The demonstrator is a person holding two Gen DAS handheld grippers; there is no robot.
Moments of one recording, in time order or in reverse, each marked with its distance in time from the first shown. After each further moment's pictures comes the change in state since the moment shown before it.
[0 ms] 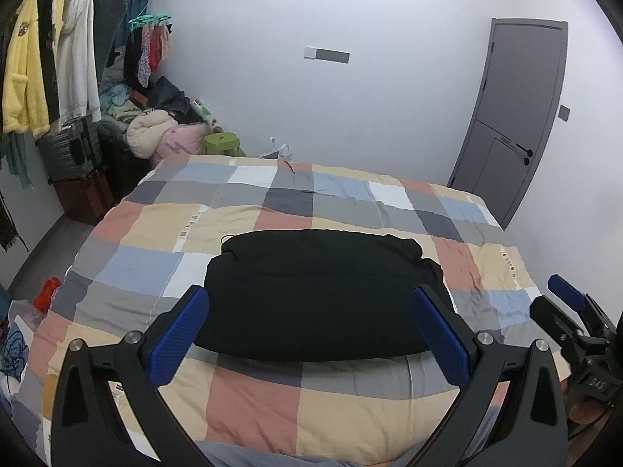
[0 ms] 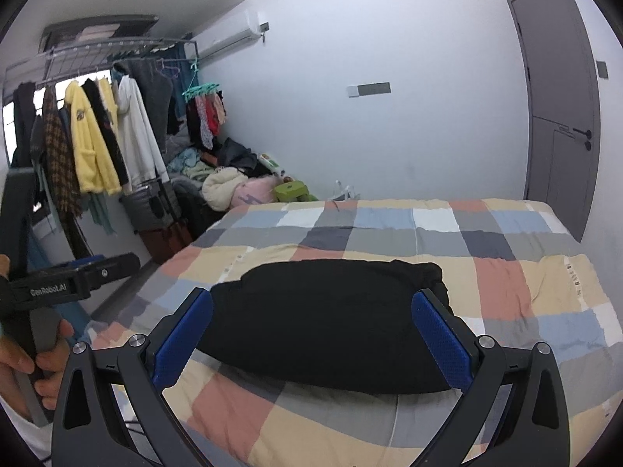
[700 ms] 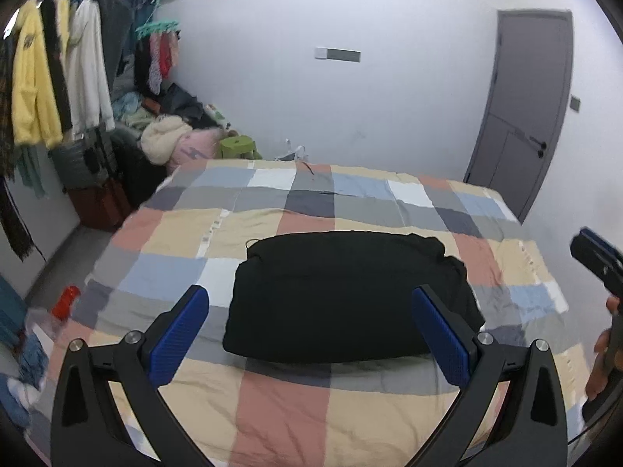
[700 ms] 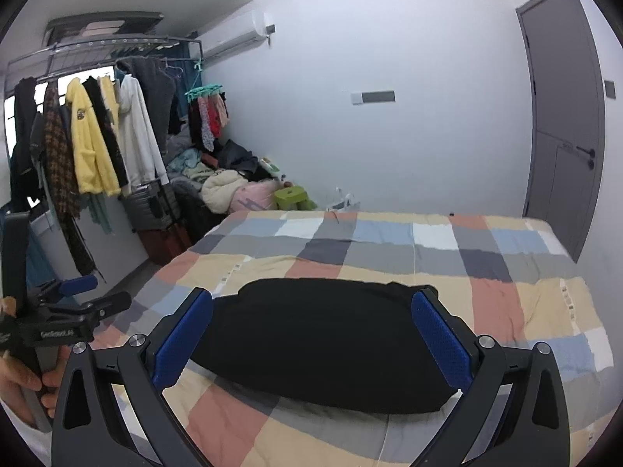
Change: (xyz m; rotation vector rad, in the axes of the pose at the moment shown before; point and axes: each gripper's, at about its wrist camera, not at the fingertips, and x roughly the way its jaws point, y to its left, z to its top) left arm 0.002 0.027 0.003 0.000 0.005 0.054; right arm 0.001 0.003 0.034 -0.034 -0.019 -0.001
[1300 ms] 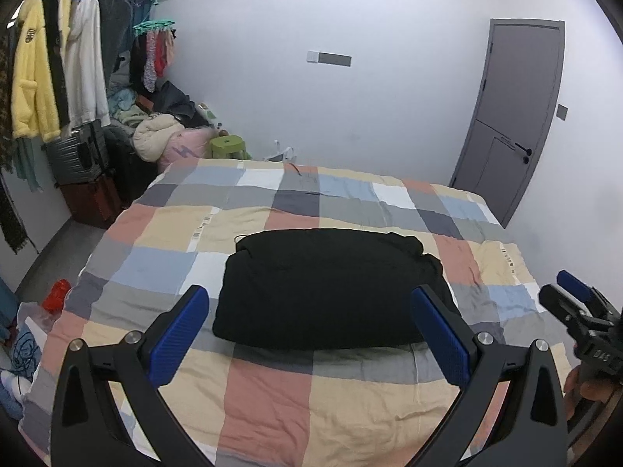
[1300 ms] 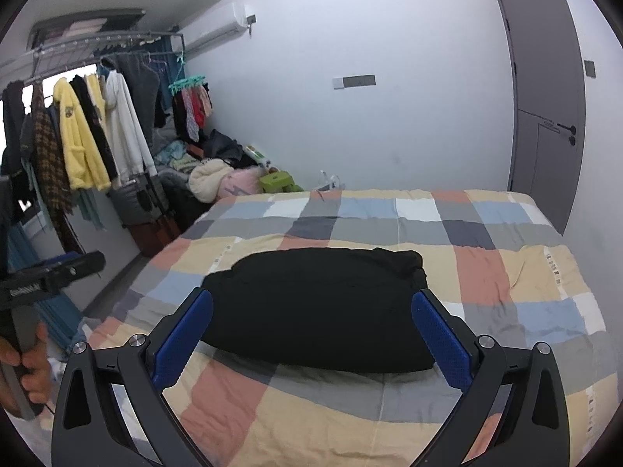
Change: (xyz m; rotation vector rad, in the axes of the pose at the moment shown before) left arm -0.037 -0.011 -0.004 0.008 -0.007 -0.048; right arm -0.023 -0.004 -0.029 0.045 0.067 -0.057
